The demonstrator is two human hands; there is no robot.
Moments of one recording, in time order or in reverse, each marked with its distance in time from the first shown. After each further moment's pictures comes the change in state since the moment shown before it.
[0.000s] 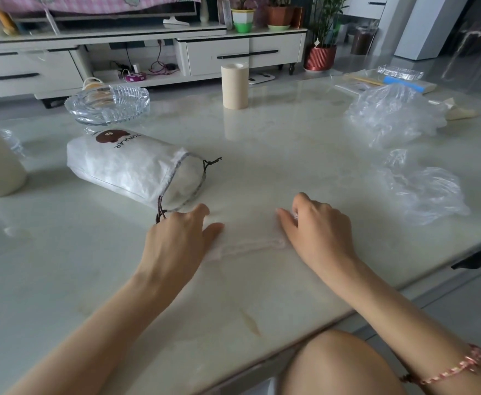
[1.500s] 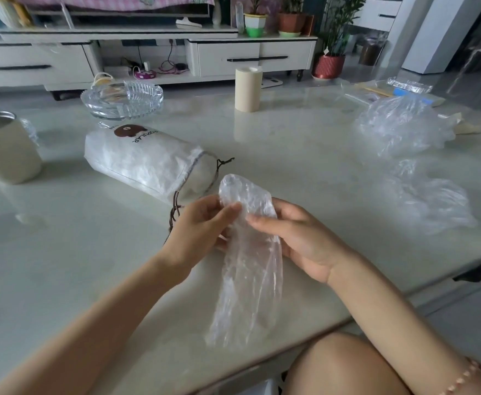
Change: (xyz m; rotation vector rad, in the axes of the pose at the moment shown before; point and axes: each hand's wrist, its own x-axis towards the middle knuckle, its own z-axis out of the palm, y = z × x) left_hand 0.001 0.009 -0.010 -1.187 -0.258 -0.305; right_hand -0.006 -0.042 -0.024 1.449 -0.675 0.261
